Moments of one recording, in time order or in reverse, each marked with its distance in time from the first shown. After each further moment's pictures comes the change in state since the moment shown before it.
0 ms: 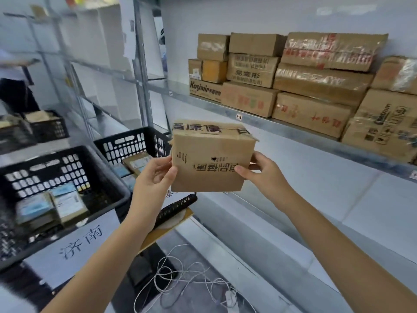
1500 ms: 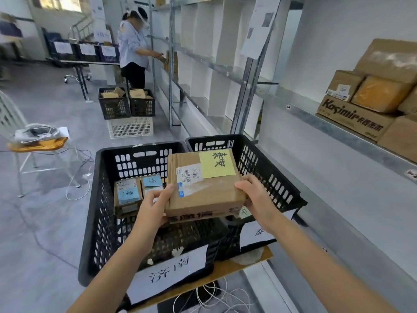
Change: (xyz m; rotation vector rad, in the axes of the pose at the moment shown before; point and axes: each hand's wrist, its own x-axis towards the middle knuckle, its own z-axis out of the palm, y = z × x) left_hand 0.103 -0.102 -0.244 -0.131 0.413 -0.463; right_hand 0.160 -0.032 0.317 0.430 -0.553 0.197
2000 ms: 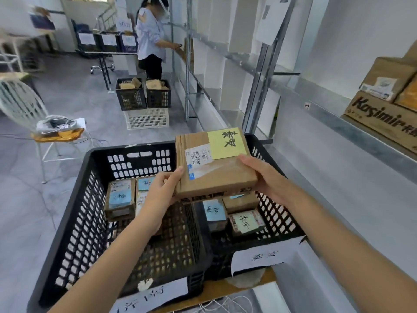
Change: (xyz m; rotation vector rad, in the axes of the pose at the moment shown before) left_hand 0.089 0.021 0.087 0.011 0.056 0.045; right_hand 0.135 -0.030 -0.087 -0.017 -0.264 0.188
